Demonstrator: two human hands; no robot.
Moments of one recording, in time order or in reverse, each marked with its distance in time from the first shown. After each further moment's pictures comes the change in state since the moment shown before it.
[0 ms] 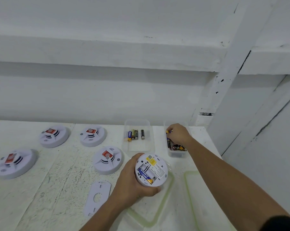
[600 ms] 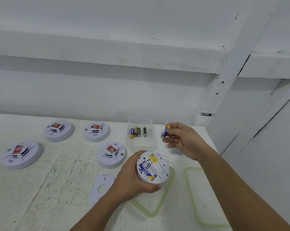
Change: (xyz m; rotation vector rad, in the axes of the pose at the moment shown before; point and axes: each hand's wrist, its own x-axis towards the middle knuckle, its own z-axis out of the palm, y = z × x) left_hand -0.016 0.012 -0.015 0.016 -0.068 0.038; right_hand -0.096 -0.032 -0.025 1.040 -0.230 0.010
